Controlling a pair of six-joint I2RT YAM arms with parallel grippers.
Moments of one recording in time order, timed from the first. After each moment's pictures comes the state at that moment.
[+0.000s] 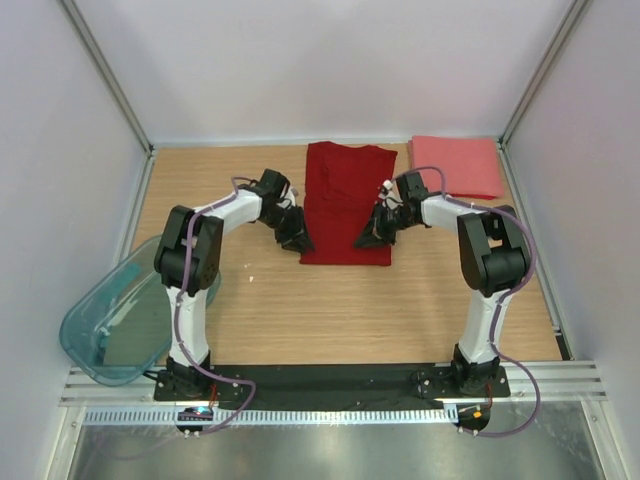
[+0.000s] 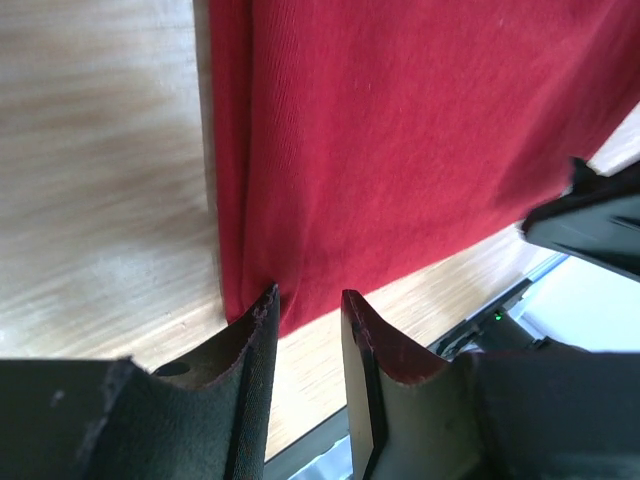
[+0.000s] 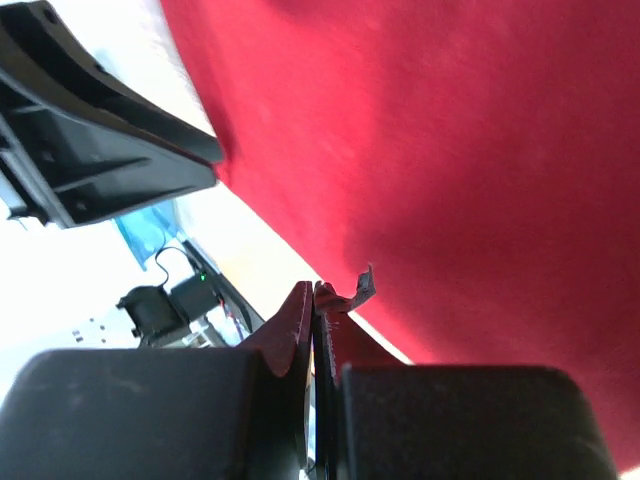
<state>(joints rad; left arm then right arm) -0.38 2.08 1.45 -0.60 0.55 -0.59 0.24 1.96 1.25 -0.40 -0.75 0.58</state>
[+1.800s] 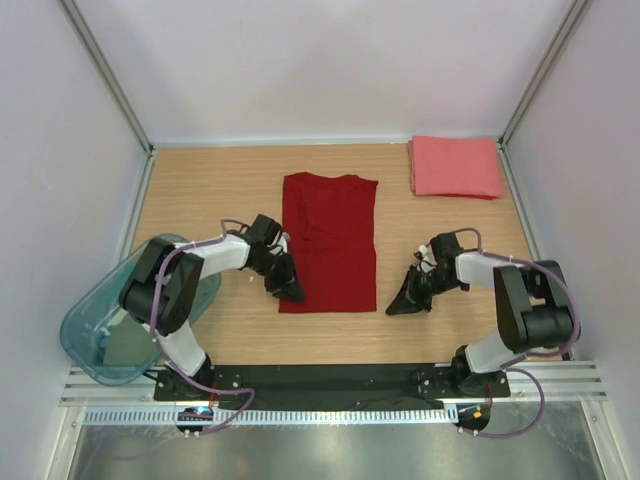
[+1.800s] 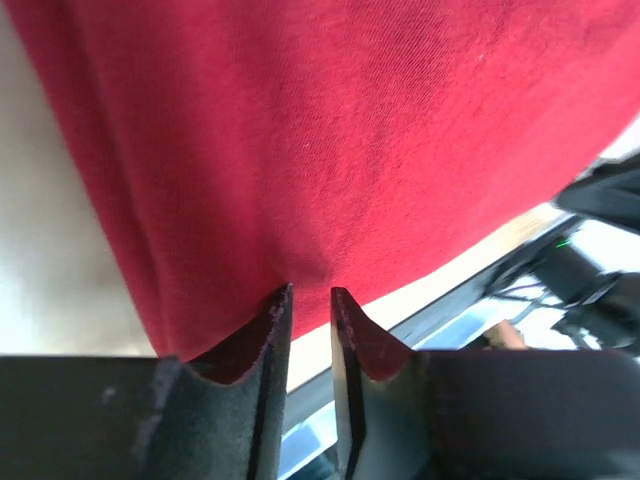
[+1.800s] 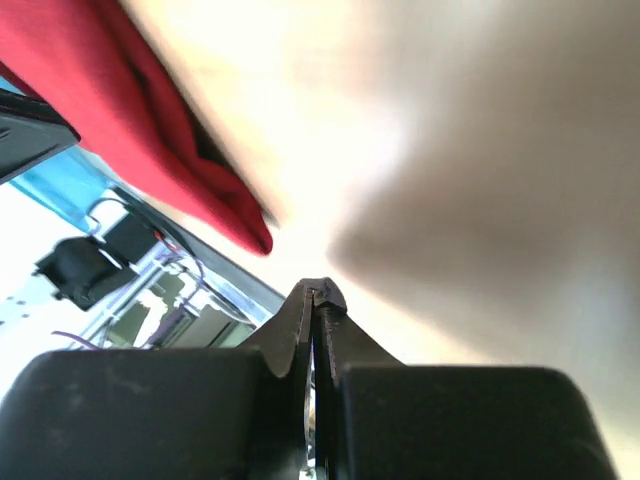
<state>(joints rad) -0.46 1.77 0.92 -0.40 0.56 -0.68 0.11 1.58 0.61 -0.45 -0.73 0.53</state>
